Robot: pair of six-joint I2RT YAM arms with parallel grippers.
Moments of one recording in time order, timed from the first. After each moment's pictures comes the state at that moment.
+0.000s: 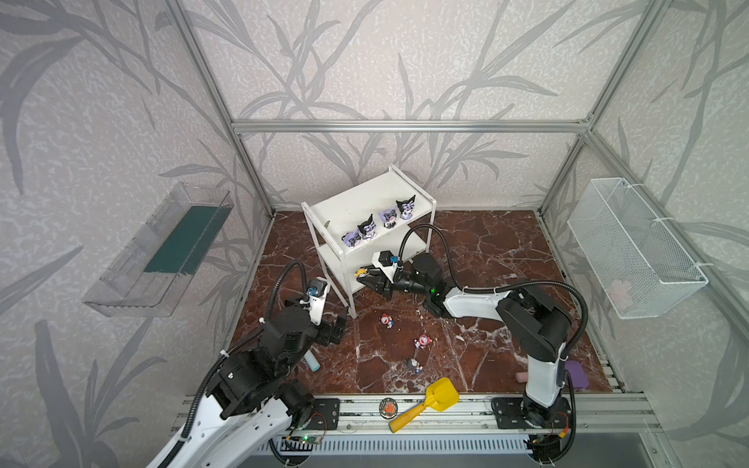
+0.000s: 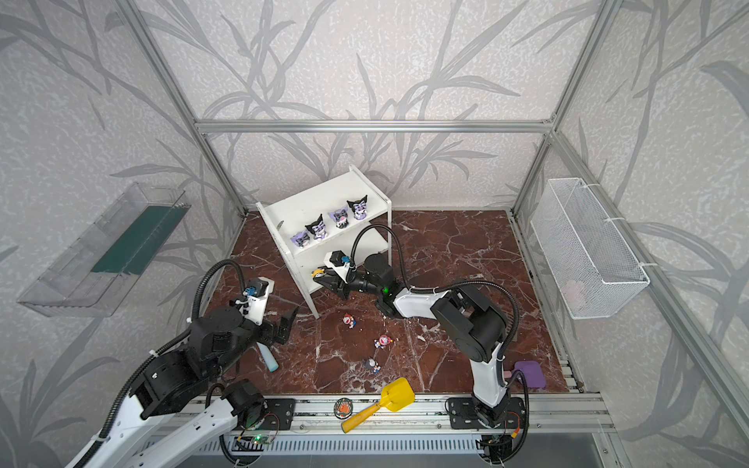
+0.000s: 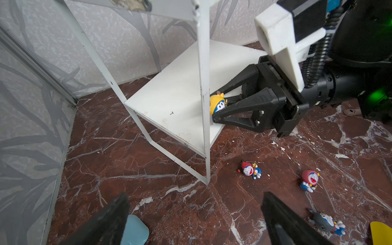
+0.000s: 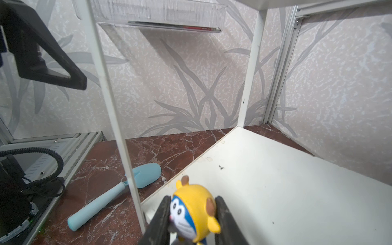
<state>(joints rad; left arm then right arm) -0.70 0.47 0.79 -0.82 -0.36 -0.10 0.82 1.94 1.07 0.85 -0.56 -0.03</state>
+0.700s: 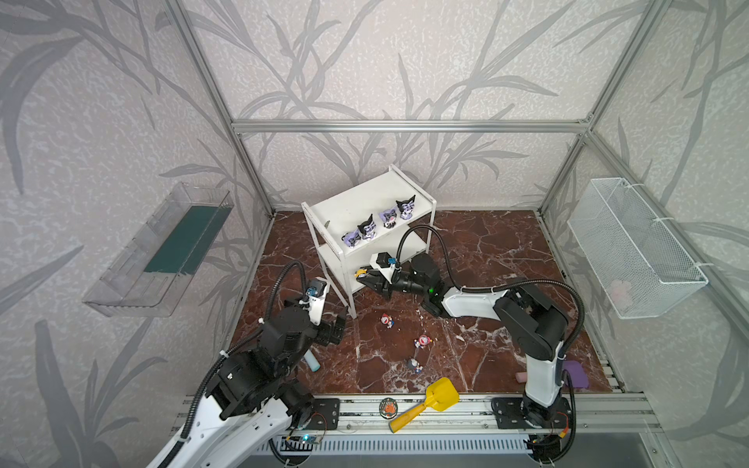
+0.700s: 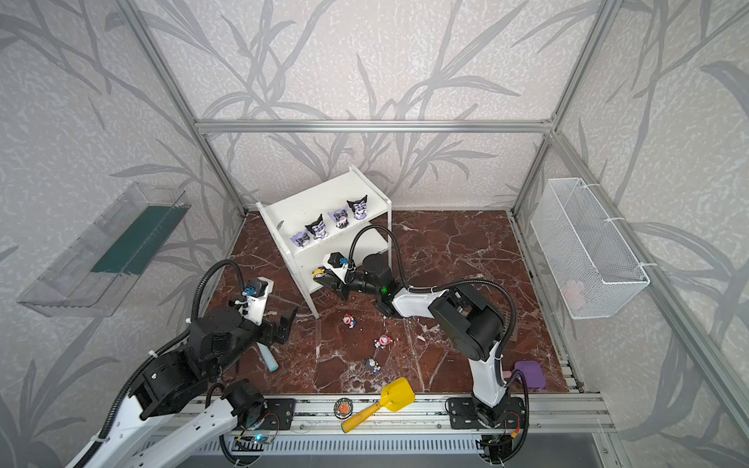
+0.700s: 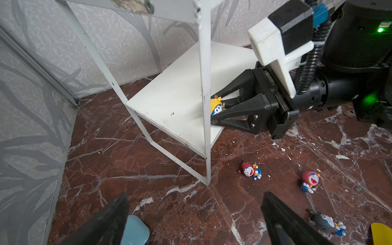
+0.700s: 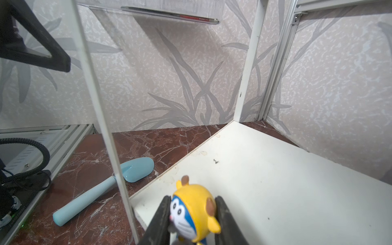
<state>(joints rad) -0.70 0.47 0.79 -0.82 -0.36 -0.10 0.82 1.95 1.08 0.83 -0.53 -0.09</state>
